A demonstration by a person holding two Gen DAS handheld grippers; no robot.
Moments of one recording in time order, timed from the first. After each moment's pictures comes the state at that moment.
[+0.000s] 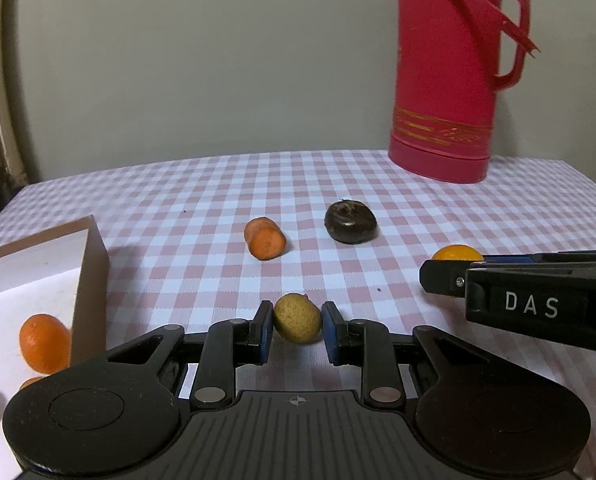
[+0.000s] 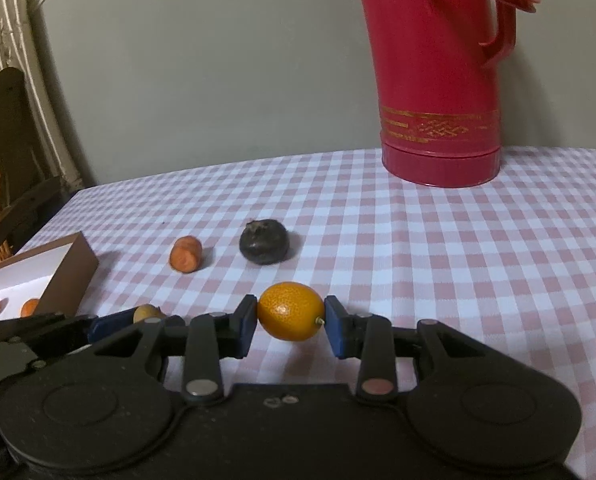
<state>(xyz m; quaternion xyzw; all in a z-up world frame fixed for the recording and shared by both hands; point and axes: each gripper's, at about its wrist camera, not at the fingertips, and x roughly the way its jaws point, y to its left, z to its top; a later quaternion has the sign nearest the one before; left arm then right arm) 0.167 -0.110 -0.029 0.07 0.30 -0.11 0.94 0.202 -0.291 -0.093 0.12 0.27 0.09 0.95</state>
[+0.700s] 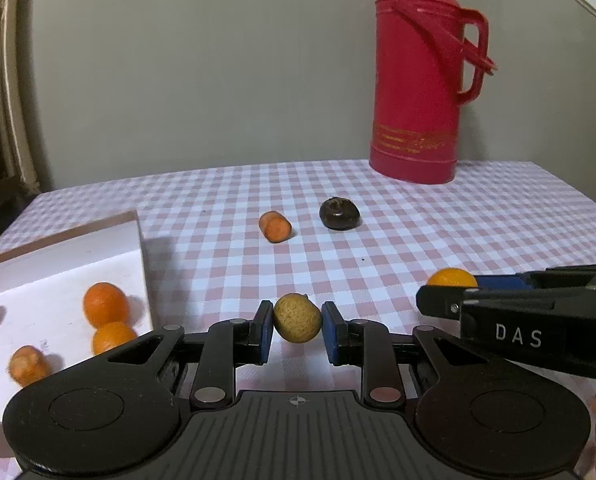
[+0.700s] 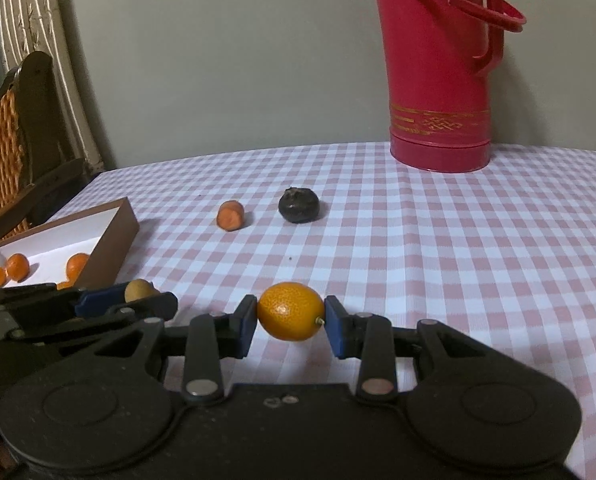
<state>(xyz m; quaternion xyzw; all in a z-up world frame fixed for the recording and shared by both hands) 0.103 -0.076 -0.003 0.07 0.28 -0.13 0.95 0.132 -0.263 -0.086 0.11 0.27 0.08 0.95</state>
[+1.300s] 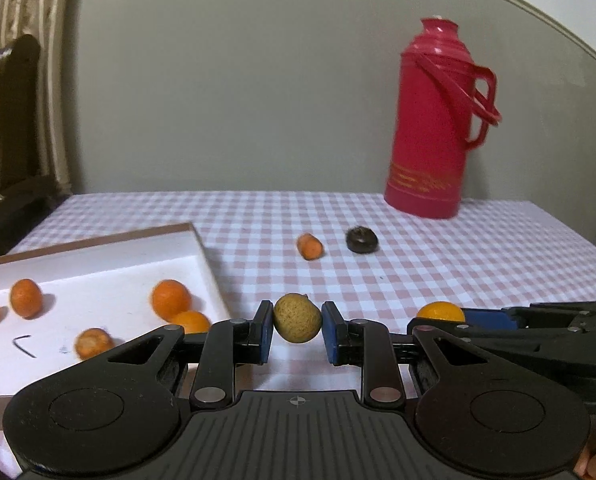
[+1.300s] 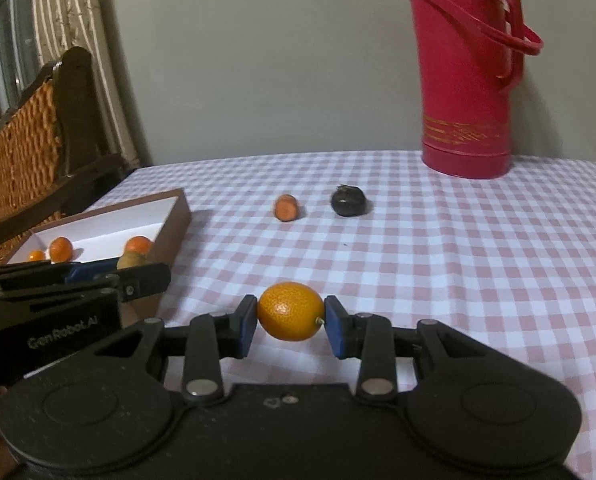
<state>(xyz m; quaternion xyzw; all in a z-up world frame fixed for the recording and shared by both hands) 0.068 -0.027 0.021 0.03 0.24 -0.12 0.96 0.097 -0.227 -0.071 0.10 0.25 0.12 0.96</state>
